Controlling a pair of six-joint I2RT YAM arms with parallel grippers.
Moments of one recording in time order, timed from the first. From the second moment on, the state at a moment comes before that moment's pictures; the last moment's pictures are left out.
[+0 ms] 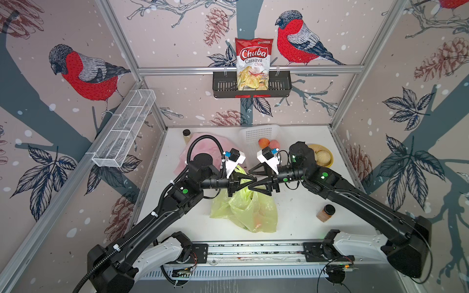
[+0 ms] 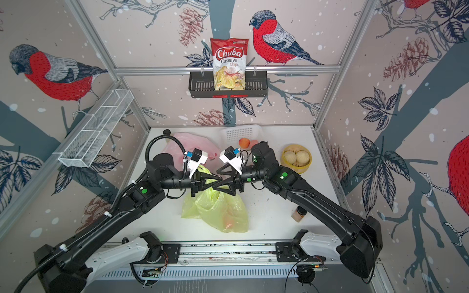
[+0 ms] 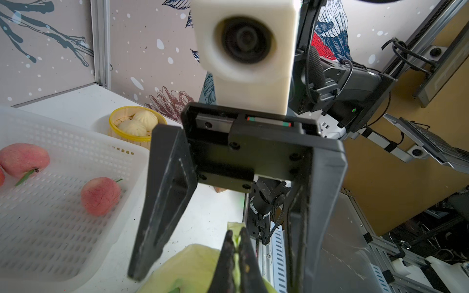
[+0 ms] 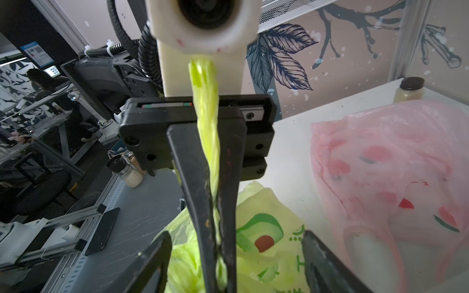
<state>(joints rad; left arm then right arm) -0.66 0.99 0.89 -0.09 0.84 -0.24 0.82 1.22 1.09 -0.25 -0.83 0.01</state>
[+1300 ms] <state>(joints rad) -0.66 0.81 0.77 -0.13 0.71 -0.26 0.86 1.14 1.11 -0.31 -0.74 0.03</state>
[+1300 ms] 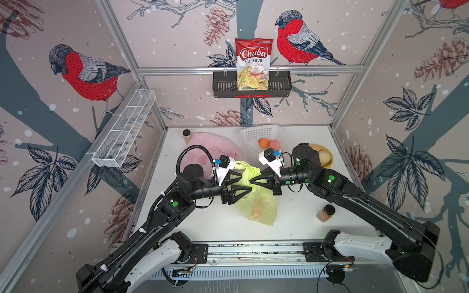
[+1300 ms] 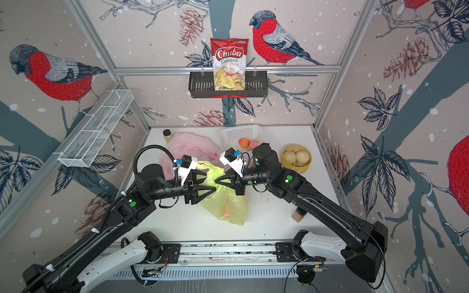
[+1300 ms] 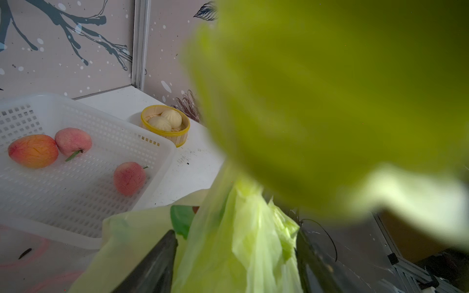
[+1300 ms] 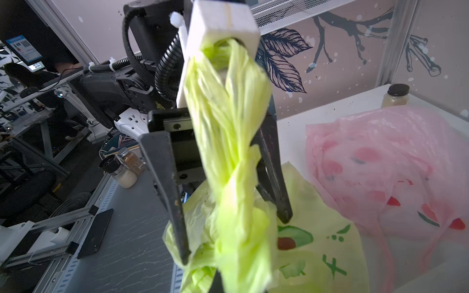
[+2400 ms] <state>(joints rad) -0.65 0.75 0.75 -0.09 0.53 -0.33 0.87 1.16 1.10 -0.32 -0.66 0.03</state>
